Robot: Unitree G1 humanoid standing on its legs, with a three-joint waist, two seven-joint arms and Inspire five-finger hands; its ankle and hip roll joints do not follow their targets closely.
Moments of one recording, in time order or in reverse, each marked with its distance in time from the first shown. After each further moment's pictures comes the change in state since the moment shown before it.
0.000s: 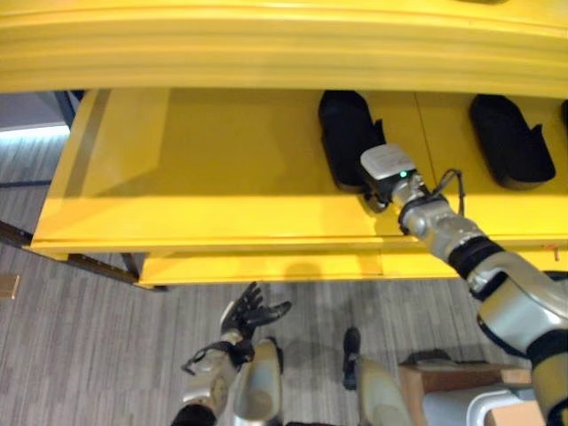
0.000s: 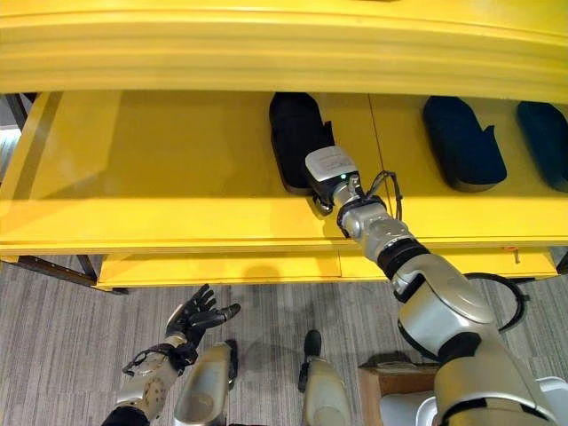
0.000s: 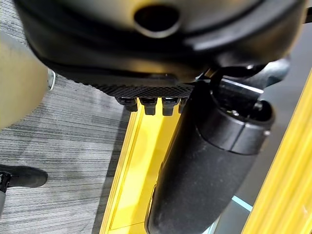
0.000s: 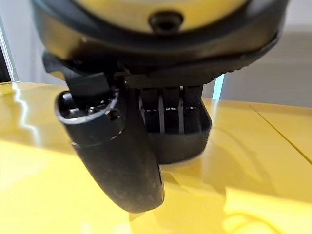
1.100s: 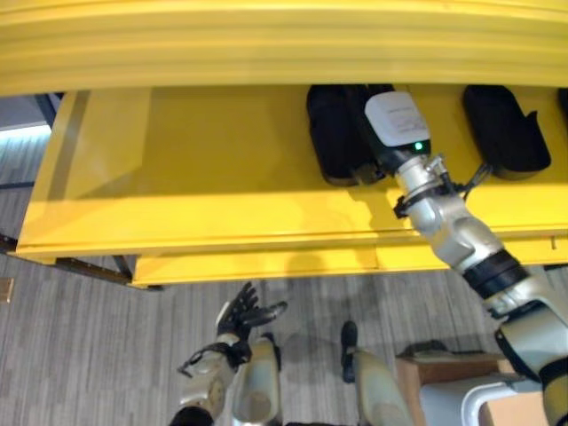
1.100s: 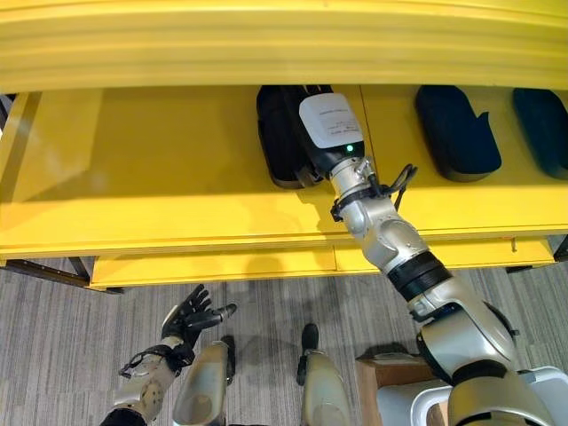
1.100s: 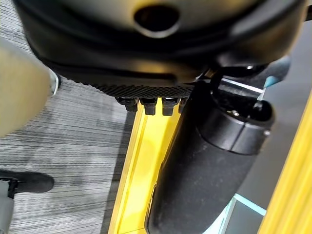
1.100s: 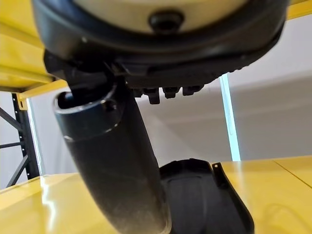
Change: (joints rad) left arm 0.013 0.010 -0.014 -0.008 -0.003 -0.017 0.022; right arm 0.233 -0.087 -0.400 -0.603 -0.121 0.072 -0.070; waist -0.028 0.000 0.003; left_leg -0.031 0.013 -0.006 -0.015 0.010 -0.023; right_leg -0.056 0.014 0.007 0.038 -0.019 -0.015
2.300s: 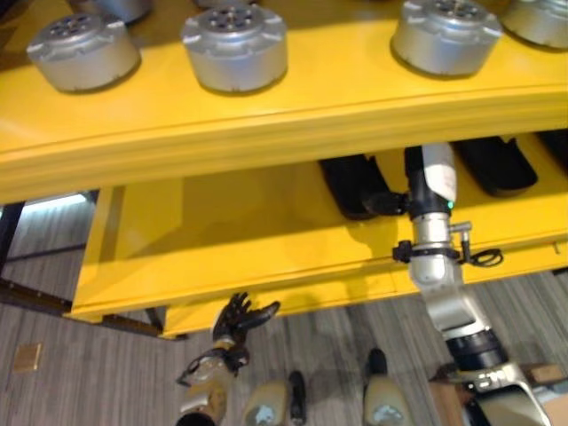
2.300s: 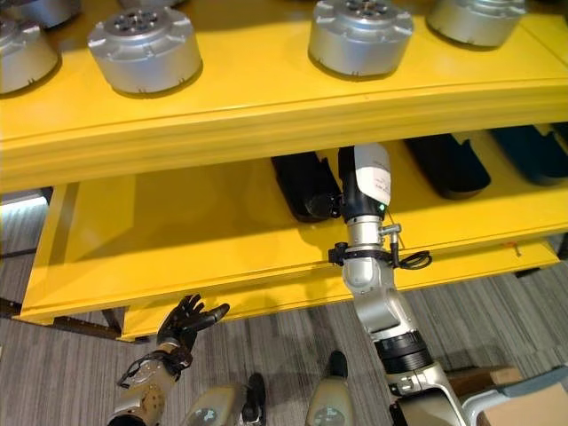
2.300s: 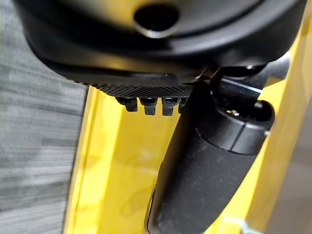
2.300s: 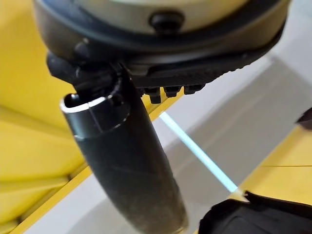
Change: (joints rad) left arm 0.043 -0.039 0.087 0.017 -0.016 -0.021 0.025; right arm 0.467 0.288 -0.399 -0.334 0.092 0.018 -0.059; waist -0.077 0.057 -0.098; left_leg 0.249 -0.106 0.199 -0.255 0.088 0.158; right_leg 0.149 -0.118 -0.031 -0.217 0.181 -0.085
